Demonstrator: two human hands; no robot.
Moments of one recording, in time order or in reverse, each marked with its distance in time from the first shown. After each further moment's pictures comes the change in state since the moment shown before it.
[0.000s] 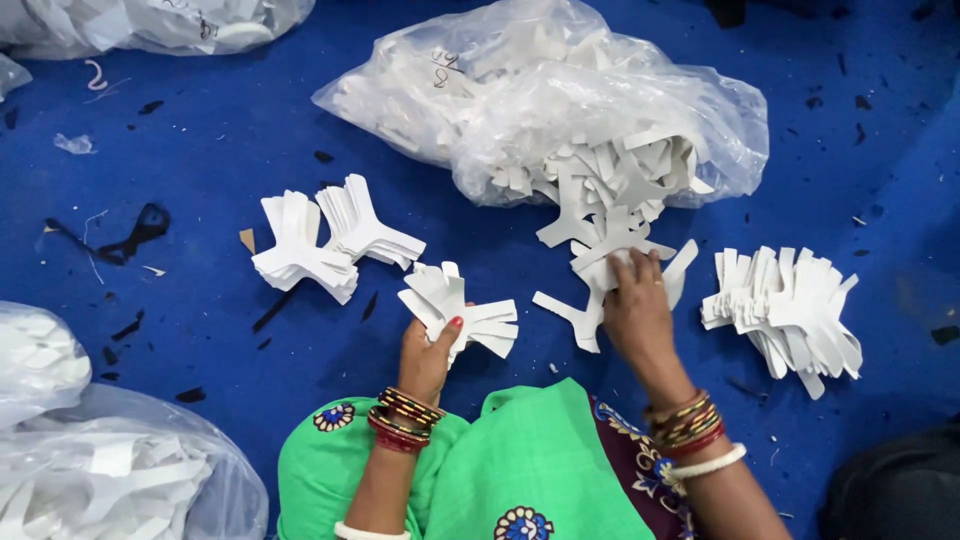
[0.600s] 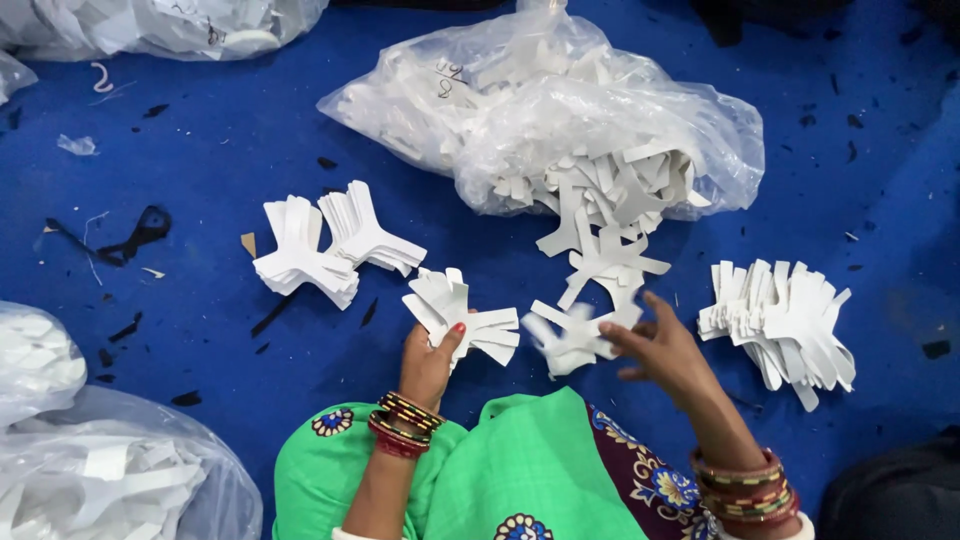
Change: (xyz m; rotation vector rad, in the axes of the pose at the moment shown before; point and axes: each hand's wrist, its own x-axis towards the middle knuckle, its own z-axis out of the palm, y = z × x) left_hand 0.004 -0.005 0.001 -0.002 -0.012 0.003; right_hand 0.002 -0.011 -0.067 0.831 -0.341 0.923
